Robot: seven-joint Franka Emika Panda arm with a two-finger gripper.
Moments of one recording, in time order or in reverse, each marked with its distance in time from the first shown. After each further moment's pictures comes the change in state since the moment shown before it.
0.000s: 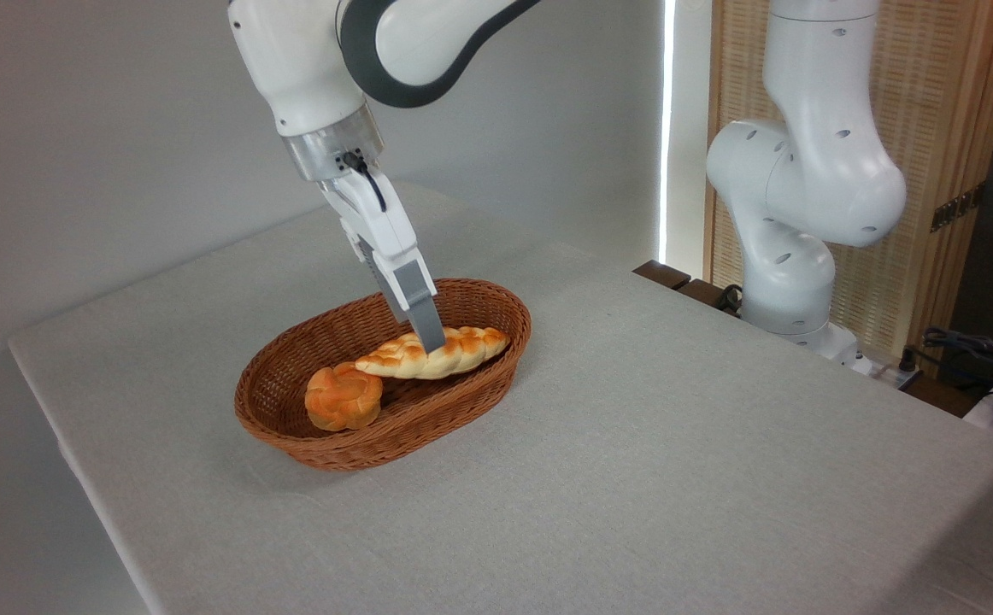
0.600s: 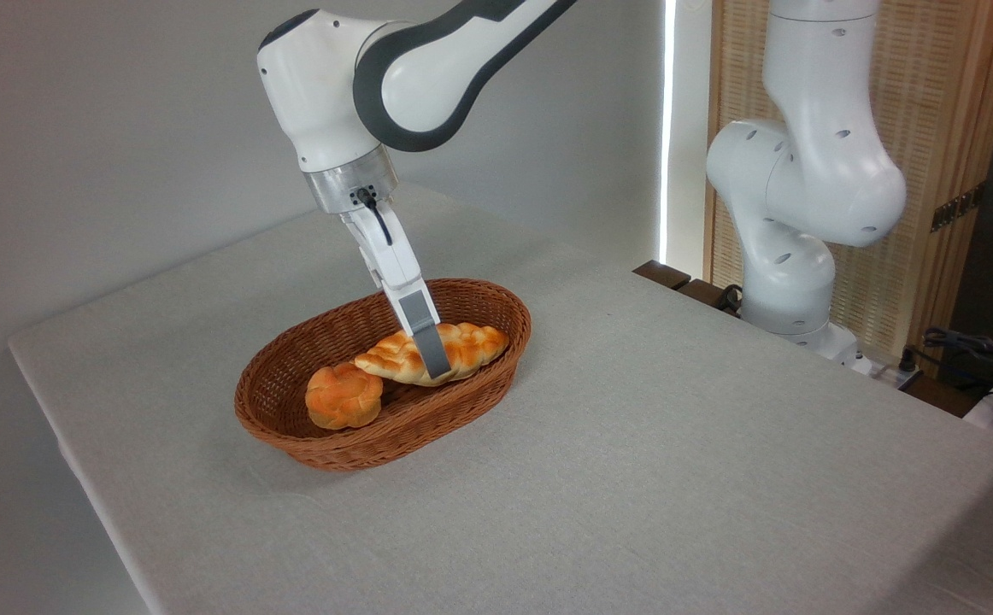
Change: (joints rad) arm 0.000 0.002 -0.052 -0.119 0.034 0.142 0.000
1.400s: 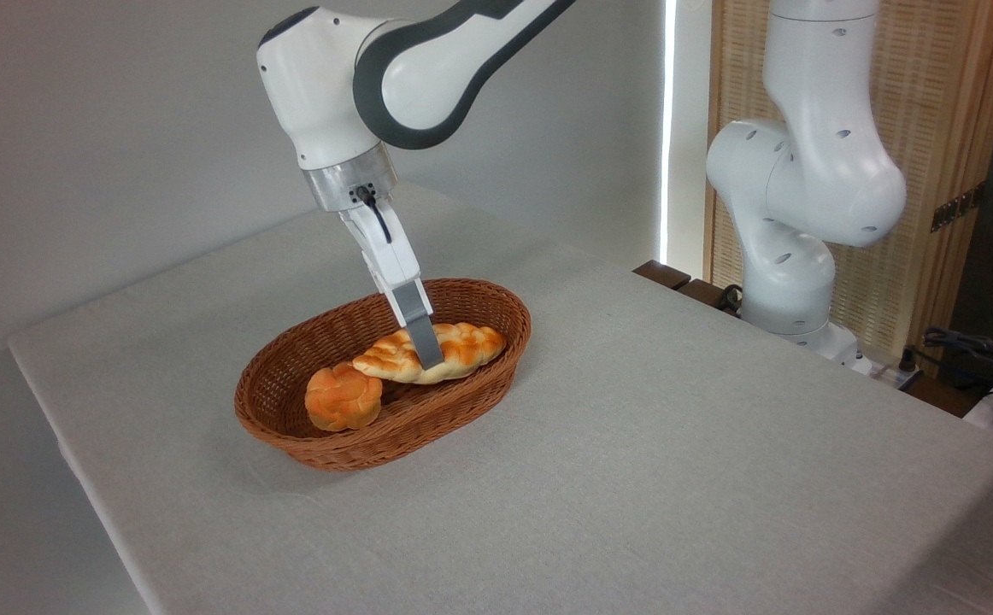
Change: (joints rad) arm 0.004 -0.005 0.001 0.006 0.000 -0.001 0.000
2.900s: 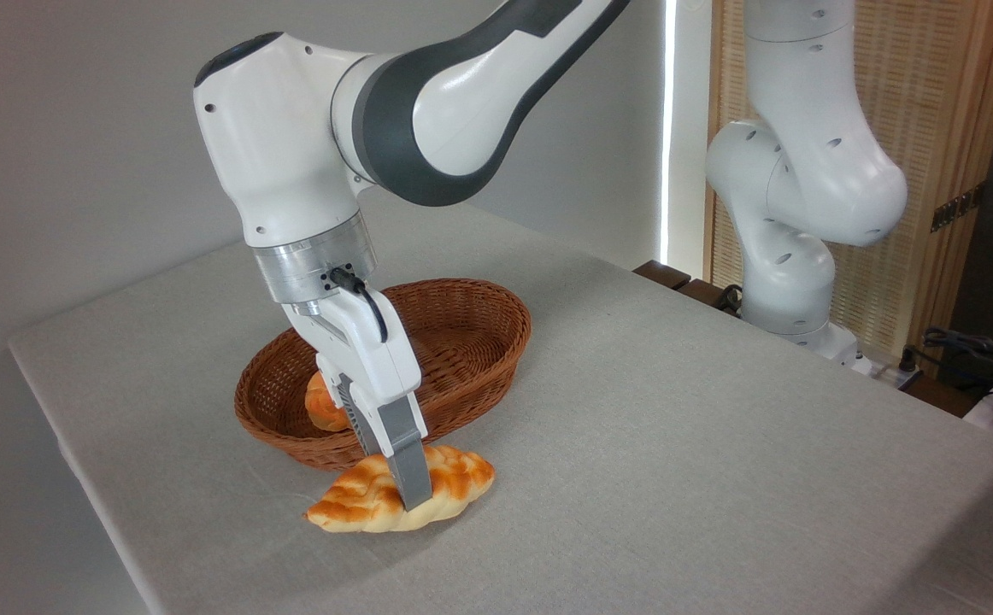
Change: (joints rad) arm 0.022 0.205 0.336 0.298 0.103 0.029 0.124
